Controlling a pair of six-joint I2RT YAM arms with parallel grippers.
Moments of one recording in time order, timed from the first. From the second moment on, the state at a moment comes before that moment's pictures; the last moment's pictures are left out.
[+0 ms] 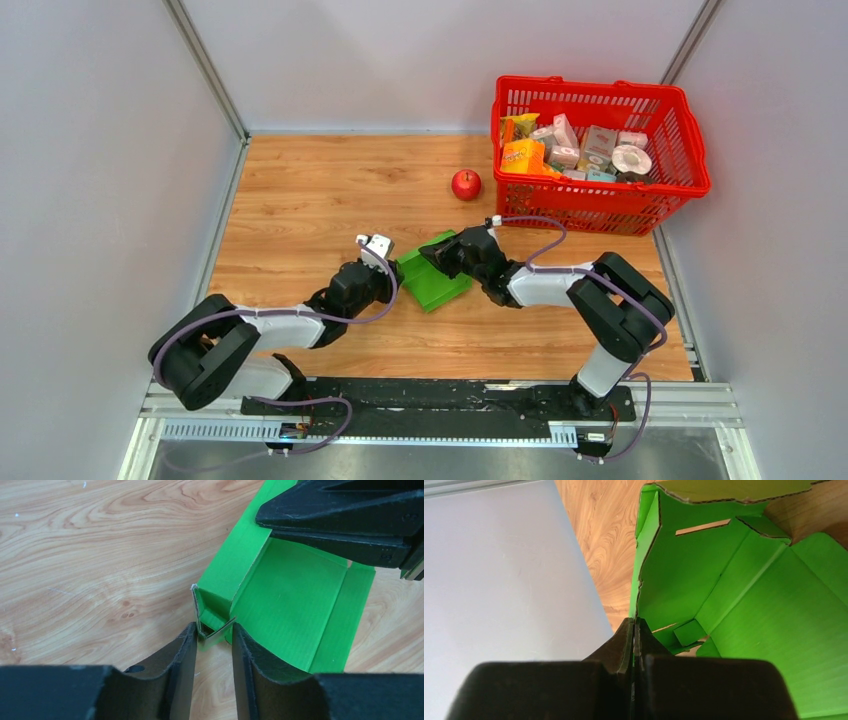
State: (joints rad) left arm -0.73 1.32 0.29 0.64 -0.13 -0.24; right arm 0.76 1.68 0.73 0.49 0.06 1.59
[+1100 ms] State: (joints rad) left arm -0.89 1.48 0.49 0.47 -0.65 -0.33; right arm 0.79 1.66 0.71 0.45 0.10 1.67
